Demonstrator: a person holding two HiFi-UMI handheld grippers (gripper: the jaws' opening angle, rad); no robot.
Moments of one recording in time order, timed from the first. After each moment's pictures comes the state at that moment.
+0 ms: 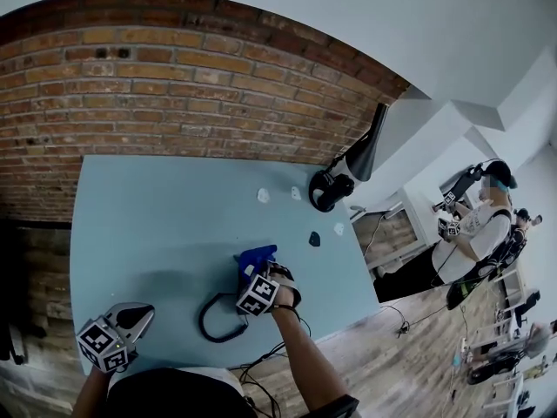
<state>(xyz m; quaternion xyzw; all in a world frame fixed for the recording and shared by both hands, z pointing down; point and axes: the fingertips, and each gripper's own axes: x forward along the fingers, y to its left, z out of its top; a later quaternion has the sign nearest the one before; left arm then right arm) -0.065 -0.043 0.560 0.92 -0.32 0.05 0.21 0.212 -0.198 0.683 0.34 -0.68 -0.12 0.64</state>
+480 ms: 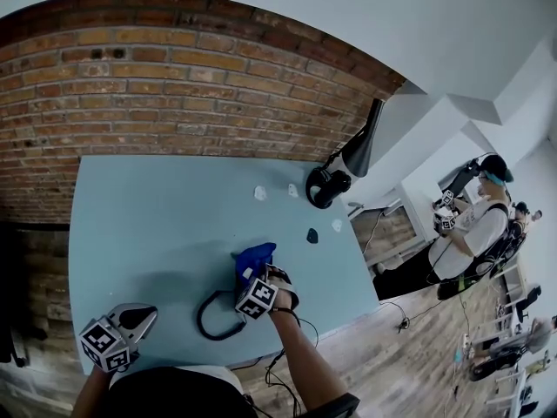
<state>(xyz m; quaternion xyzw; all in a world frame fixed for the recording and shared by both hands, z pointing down) -0.050 -0.037 0.565 0.93 -0.30 0.05 0.21 0.214 -0.183 0.692 0.35 -0.70 -0.11 0.62</state>
